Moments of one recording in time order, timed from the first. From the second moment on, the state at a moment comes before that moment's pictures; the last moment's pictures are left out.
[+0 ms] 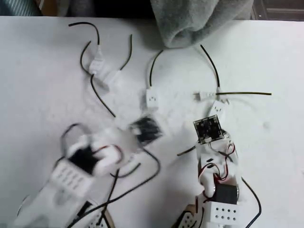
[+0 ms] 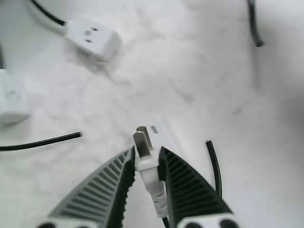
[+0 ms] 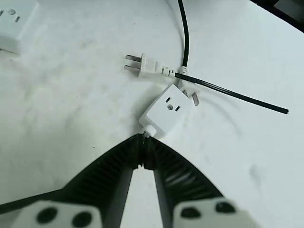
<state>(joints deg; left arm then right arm) 29.1 -50.1 60.8 62.5 -29.1 5.7 -98.8 96.5 42.9 29.1</state>
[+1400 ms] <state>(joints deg) 41.3 0.7 32.9 71.0 -28.7 17.3 -98.8 96.5 39.6 19.7</state>
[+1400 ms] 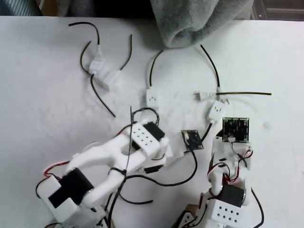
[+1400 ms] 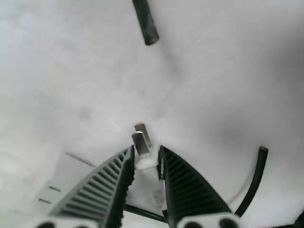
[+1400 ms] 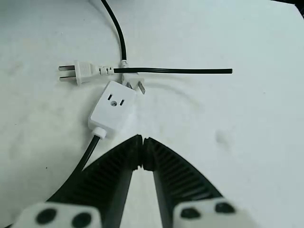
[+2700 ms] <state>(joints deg) 38.2 1.0 34.1 72.1 -29.1 17.3 -98.8 96.5 39.6 19.7</state>
